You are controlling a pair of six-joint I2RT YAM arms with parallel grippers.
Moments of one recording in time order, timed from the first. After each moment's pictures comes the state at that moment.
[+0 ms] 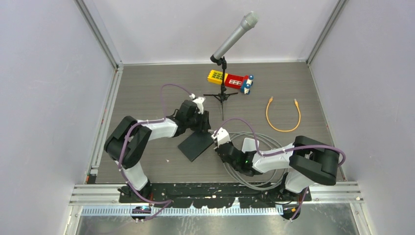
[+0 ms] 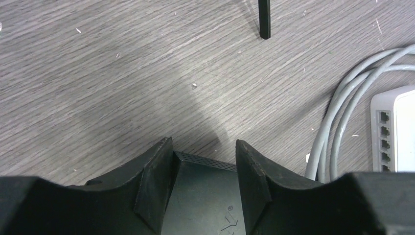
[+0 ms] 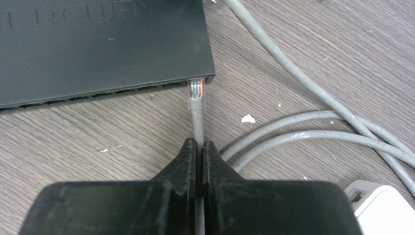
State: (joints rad) left arm -0.60 1.73 0.85 0.15 0.19 -0.34; right arm 1.15 1.52 0.48 0.35 0.55 0.28
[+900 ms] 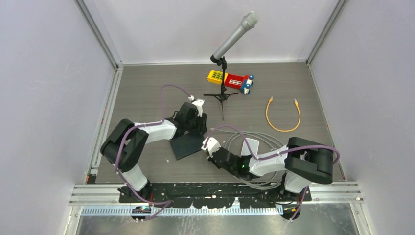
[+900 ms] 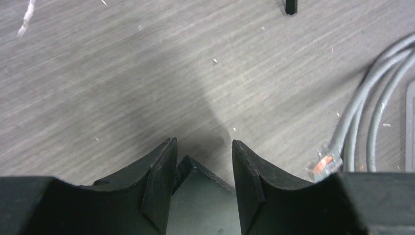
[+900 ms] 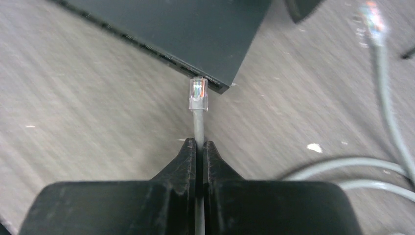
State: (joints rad) left arm -0.63 1.69 0.82 0.10 0.10 -0.30; right arm 1.23 1.55 0.48 0.44 0.43 0.10
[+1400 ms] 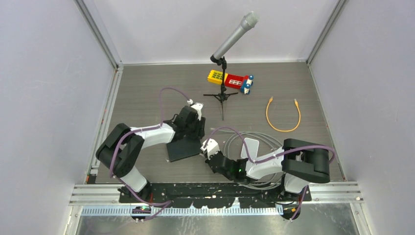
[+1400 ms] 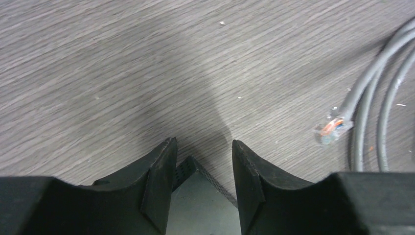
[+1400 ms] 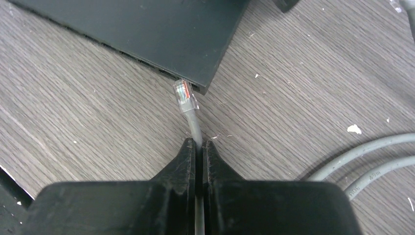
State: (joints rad) left arm -0.66 1.61 0.78 0.02 0.04 -0.32; right arm 1.31 1.60 0.51 0.45 0.51 0.31
